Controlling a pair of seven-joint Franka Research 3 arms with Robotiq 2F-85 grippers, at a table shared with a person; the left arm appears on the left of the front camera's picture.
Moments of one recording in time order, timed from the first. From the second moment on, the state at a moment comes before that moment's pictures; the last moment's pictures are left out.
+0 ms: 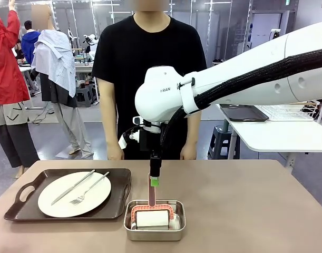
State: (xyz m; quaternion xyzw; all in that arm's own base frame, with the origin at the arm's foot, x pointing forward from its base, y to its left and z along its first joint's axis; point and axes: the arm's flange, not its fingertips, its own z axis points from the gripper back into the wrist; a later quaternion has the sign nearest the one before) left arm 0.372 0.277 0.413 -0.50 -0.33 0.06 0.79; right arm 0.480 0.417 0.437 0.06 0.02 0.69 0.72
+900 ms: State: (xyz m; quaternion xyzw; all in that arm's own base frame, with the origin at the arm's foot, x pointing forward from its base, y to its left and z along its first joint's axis) left arm 0.372 0.277 0.413 -0.50 -0.33 0.06 0.79; right arm 0.521 0.347 0.475 0.17 0.01 0.57 0.80
